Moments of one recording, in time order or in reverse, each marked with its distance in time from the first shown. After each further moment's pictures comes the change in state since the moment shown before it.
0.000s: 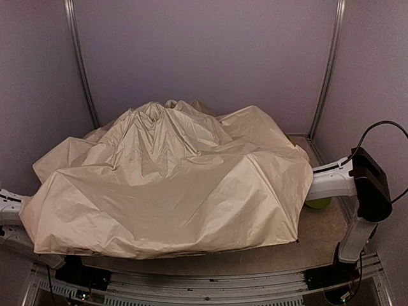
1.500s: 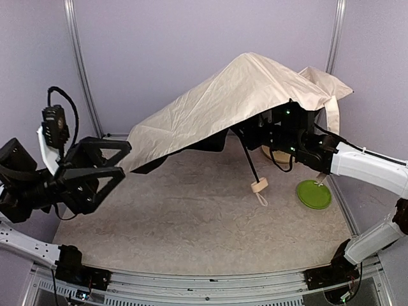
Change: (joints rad) left arm -0.350 -0.409 0.371 -0.599 0.240 0.032; right arm -0.343 -0.428 0.000 -0.729 0.135 -0.275
